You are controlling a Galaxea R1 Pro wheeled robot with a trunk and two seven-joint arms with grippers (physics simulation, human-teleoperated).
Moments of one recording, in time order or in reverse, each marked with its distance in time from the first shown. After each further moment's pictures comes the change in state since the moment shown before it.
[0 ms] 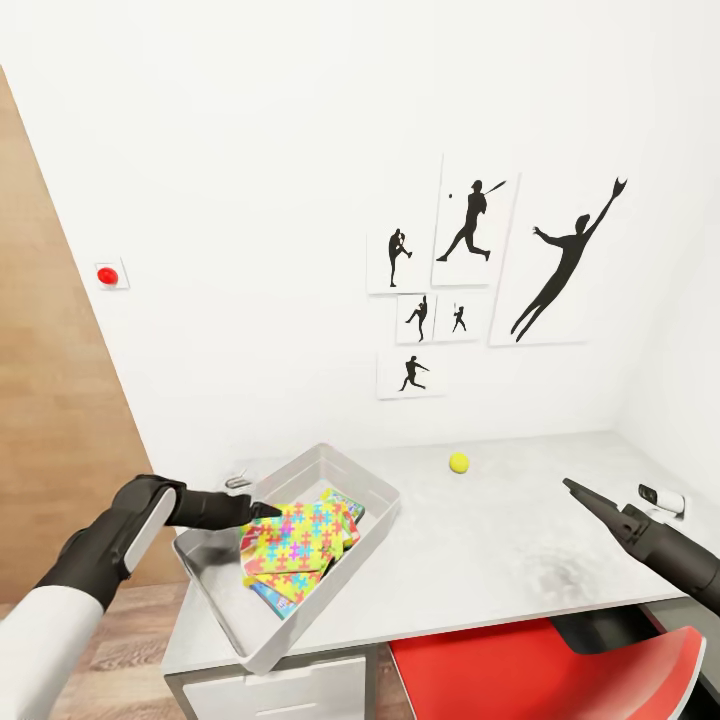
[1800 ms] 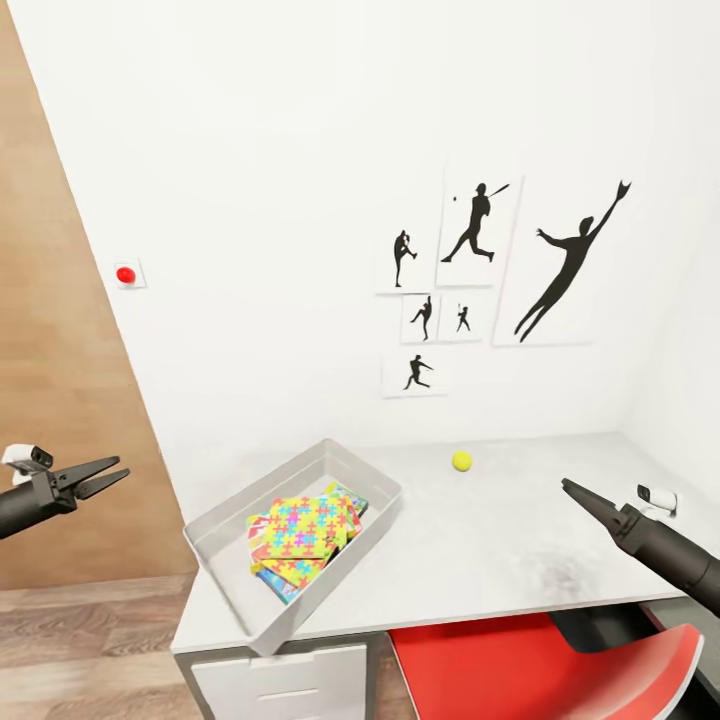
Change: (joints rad) left arm 0.156 0.276 0.630 -0.020 -0.003 -0.103 -0.794; right arm 0.000 0.002 0.010 -0.005 0.001 -0.002 -0.084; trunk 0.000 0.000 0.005
